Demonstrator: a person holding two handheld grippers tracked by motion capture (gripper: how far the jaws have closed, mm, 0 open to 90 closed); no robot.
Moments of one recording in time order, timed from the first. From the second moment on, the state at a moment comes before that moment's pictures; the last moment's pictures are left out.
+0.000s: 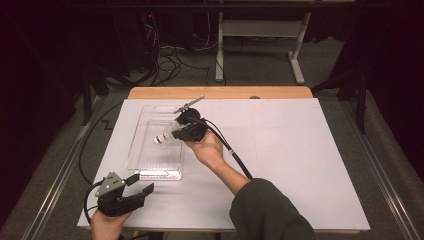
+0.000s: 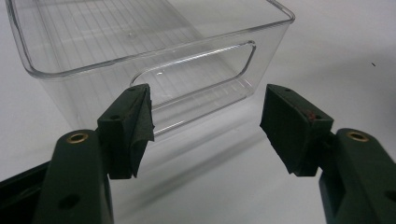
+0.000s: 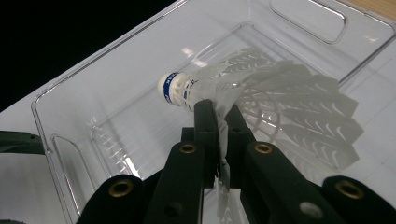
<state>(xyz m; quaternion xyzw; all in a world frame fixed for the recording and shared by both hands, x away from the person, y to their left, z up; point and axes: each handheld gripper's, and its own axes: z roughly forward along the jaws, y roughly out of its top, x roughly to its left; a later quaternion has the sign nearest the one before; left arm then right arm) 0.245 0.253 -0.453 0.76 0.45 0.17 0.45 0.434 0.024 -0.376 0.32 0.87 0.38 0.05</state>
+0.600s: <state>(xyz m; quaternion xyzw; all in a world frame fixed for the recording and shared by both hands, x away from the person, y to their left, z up) 0.244 0.255 -0.453 0.75 0.45 0.17 0.45 0.437 0.052 -0.392 0.32 0.88 0.36 0.04</state>
